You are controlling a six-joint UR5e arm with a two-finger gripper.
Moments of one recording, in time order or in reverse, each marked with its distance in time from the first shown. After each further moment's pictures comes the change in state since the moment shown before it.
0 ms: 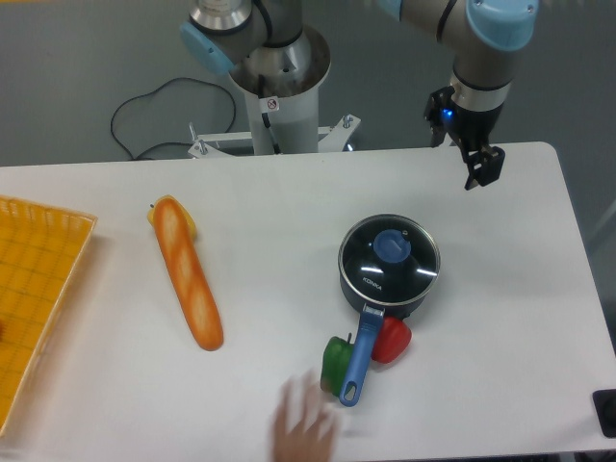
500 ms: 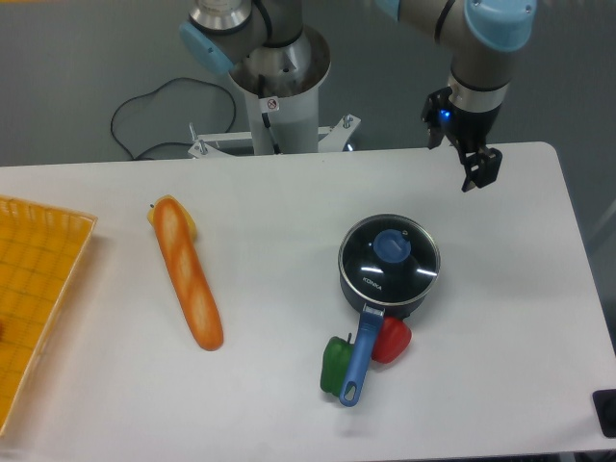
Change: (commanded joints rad) arm -0.006 0.003 -0.005 -0.003 -0.031 -0.002
